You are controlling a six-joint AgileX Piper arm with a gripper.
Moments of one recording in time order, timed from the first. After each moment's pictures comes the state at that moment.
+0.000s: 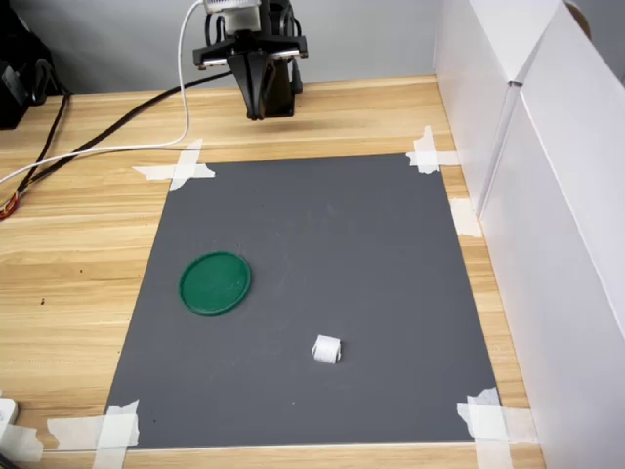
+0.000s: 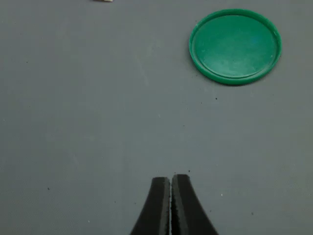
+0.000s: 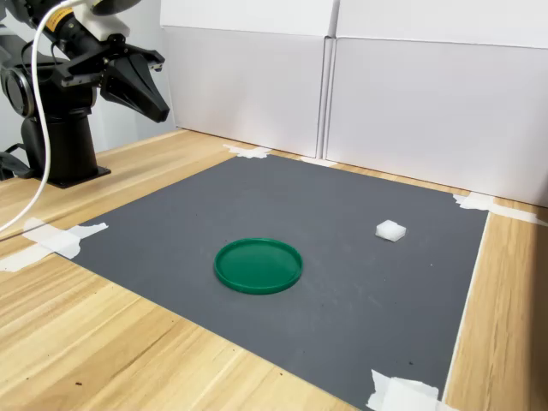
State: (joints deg) arm -5.5 20.6 -11.9 22.5 25.7 -20.9
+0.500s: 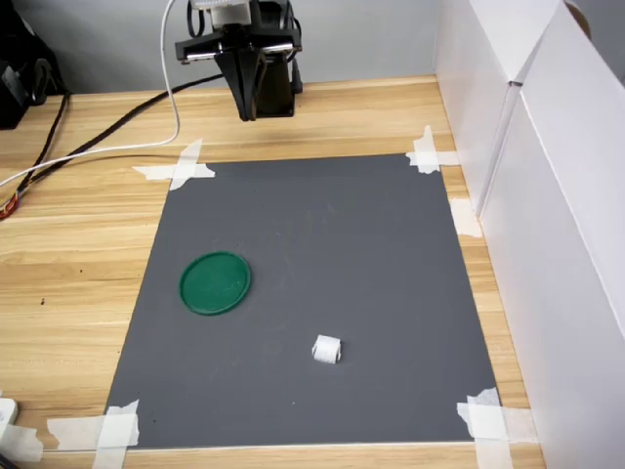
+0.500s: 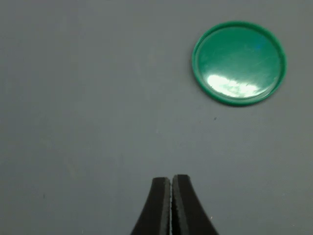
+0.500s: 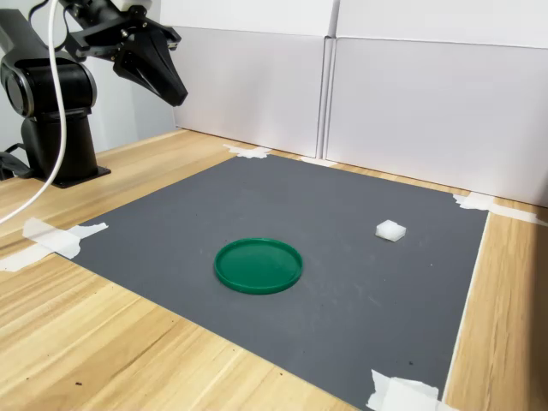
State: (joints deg) arm -5.5 39.7 -24.6 22.3 29.0 -27.0
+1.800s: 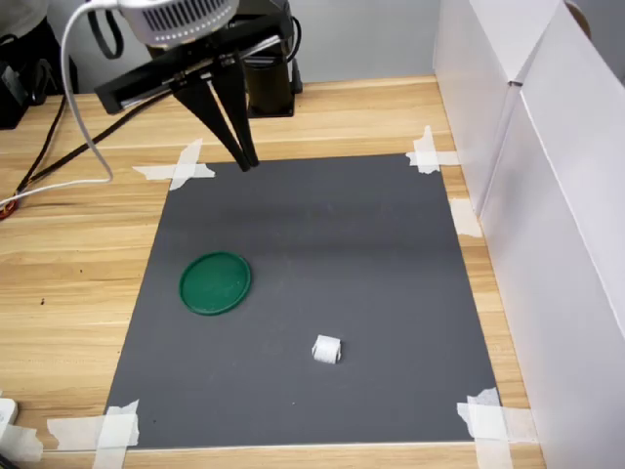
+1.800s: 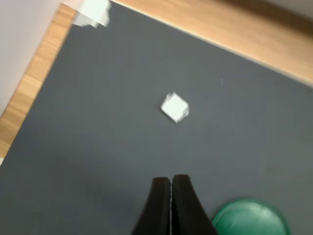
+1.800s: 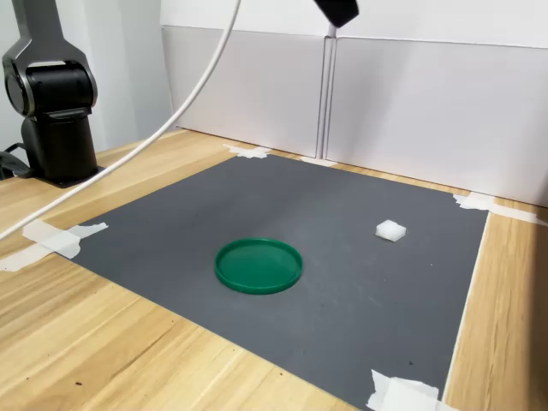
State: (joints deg) arm -5.5 89.4 -88.5 30.9 61.8 -44.7
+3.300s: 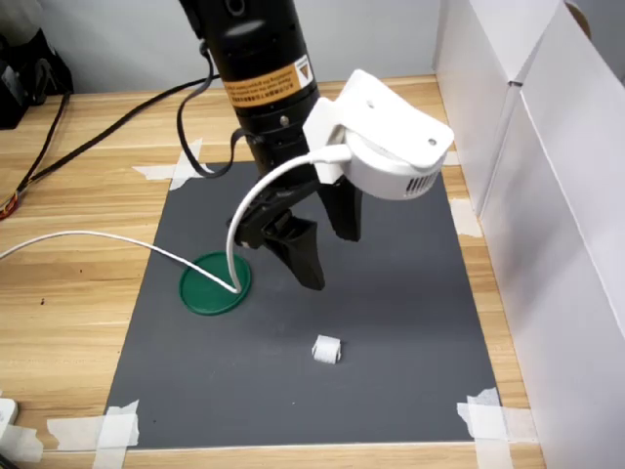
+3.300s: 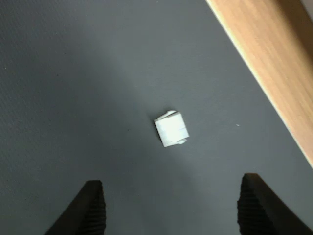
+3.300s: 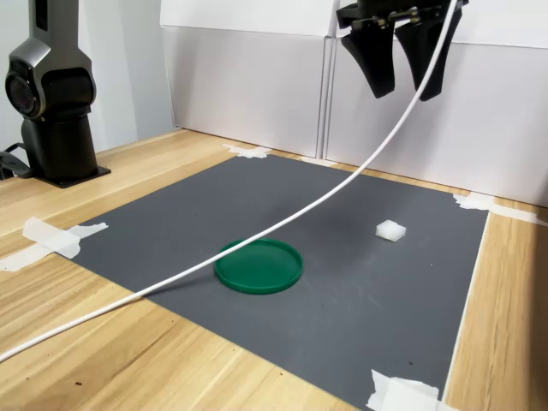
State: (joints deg) arm 10.6 106.9 -100.5 12.5 64.0 -53.3
